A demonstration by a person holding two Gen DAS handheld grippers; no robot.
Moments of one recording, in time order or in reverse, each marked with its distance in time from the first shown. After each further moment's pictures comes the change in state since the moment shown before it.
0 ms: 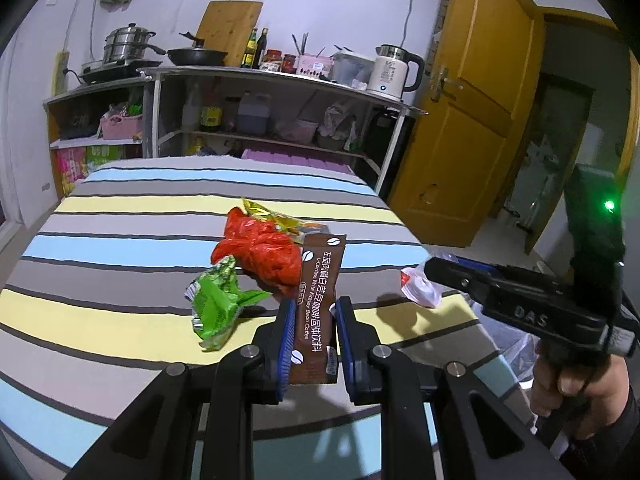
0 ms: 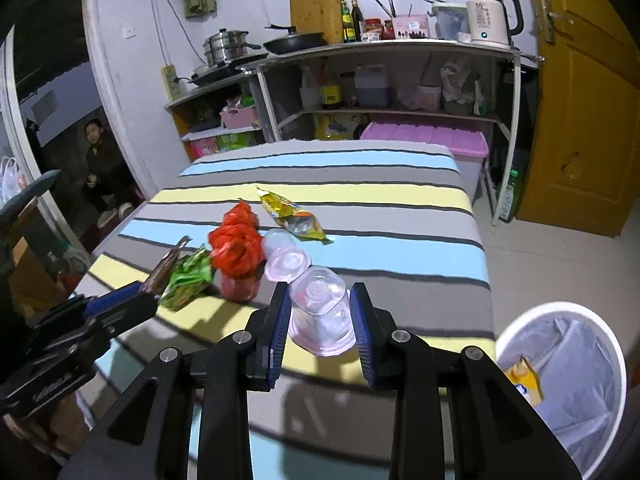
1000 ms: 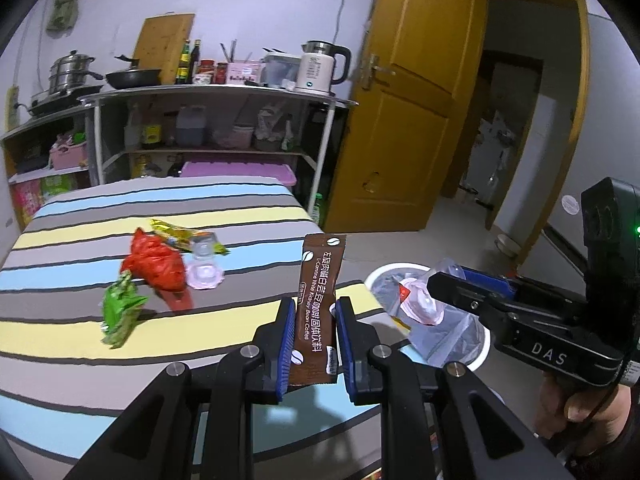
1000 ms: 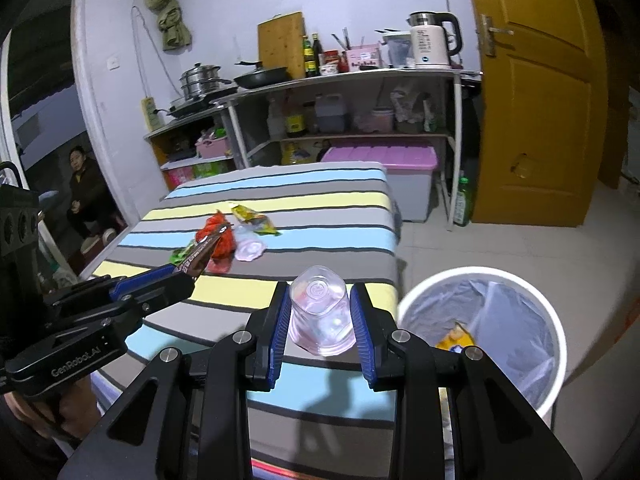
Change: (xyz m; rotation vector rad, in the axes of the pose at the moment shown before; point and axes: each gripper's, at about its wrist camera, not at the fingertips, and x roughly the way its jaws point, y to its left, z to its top) left arm -0.020 -0.102 -0.005 0.129 0.012 -0.139; right arm -0.104 -0.039 -0.044 0.065 -0.102 -0.105
